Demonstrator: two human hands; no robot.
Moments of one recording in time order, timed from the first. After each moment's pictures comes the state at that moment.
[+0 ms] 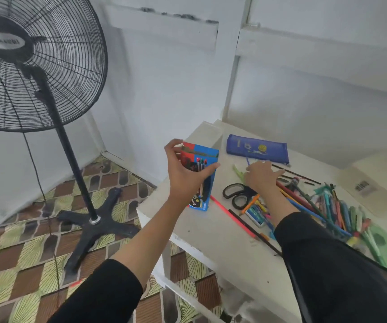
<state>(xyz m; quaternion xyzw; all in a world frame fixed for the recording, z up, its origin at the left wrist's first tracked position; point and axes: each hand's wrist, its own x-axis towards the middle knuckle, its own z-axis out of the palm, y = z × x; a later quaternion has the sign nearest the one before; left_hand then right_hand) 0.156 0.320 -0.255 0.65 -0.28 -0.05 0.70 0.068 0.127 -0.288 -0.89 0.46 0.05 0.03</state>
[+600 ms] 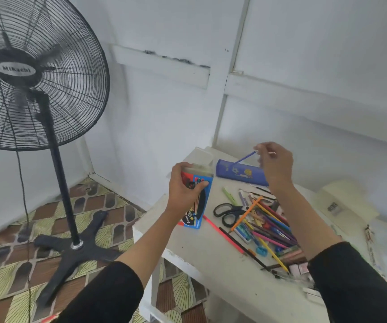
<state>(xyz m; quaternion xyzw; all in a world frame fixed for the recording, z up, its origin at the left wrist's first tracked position) 0.162 0.325 -0.246 0.65 -0.31 -0.10 0.68 0.030 0.164 -0.157 -0.73 0.33 -0.46 0.38</state>
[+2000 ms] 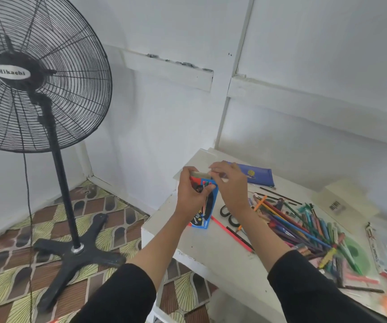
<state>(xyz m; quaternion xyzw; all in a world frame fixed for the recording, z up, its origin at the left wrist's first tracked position) 0.162 0.332 -0.254 0.62 -0.34 -0.12 0.70 0.084 0.247 -0.218 -0.84 0.19 -0.44 0.25</state>
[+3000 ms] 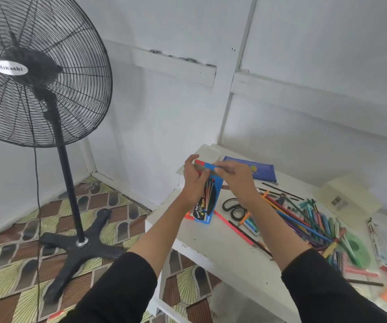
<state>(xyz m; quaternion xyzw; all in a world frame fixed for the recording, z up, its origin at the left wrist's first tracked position) 0.167 0.333 -0.240 0.60 -0.31 -0.23 0.70 0.073 0.247 -0.200 -0.76 0.26 -0.29 0.52</state>
